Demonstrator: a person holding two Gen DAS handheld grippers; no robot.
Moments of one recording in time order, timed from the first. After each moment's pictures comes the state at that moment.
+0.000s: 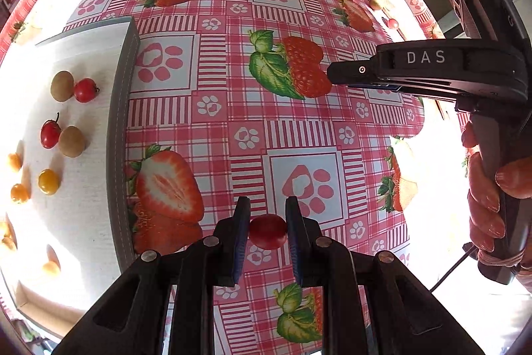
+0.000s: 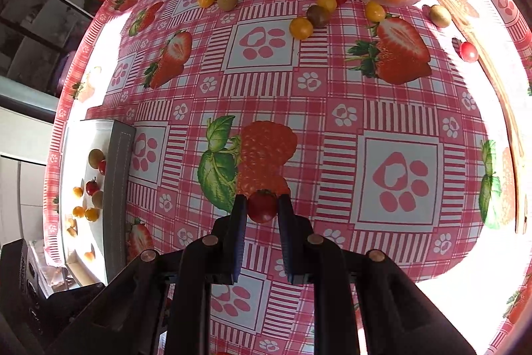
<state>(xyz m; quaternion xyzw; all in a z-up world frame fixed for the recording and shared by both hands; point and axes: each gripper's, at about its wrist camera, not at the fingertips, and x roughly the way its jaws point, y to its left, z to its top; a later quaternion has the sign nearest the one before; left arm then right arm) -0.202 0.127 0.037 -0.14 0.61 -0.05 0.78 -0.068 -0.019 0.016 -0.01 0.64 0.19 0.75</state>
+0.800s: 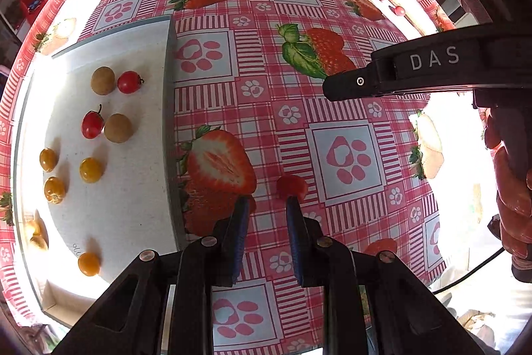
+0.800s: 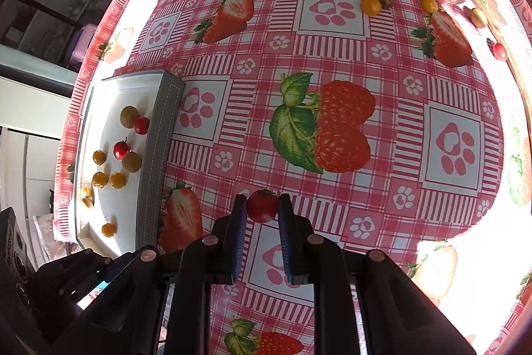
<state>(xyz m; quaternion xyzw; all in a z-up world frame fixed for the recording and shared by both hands) -0.228 0.136 0.027 -0.07 0.61 -0.04 0.79 -0.108 0.028 0.016 -0.03 0.66 0.22 0.72</state>
